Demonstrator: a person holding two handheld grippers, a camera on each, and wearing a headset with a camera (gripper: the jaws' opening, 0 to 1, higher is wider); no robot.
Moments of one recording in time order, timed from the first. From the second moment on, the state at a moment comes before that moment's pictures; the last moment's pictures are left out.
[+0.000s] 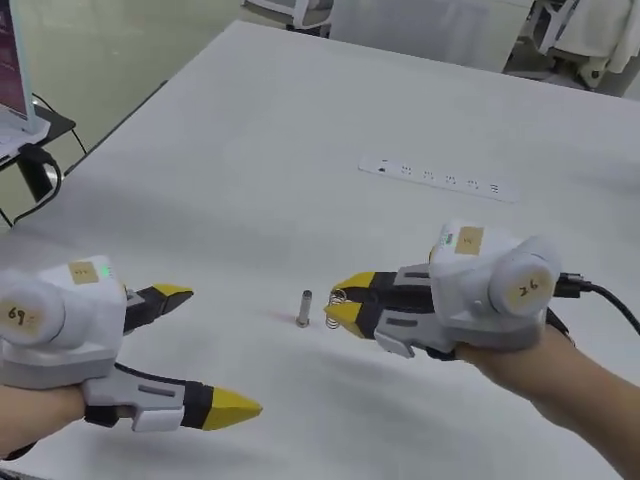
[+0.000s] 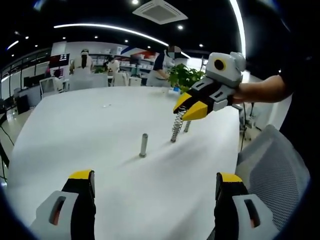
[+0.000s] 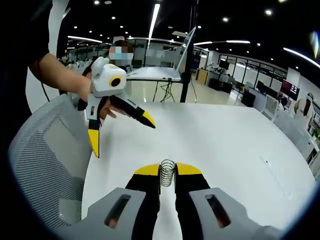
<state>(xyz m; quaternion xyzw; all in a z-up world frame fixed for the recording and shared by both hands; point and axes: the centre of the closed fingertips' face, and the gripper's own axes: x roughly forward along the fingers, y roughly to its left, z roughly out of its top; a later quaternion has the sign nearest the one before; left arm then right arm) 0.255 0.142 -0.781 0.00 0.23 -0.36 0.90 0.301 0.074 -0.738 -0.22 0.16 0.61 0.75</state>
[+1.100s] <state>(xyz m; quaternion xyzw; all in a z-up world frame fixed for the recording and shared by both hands) 0.259 0.146 -0.783 -0.01 0.23 -0.36 0.91 0.347 0.104 -0.753 -0.17 0.19 0.58 0.78</state>
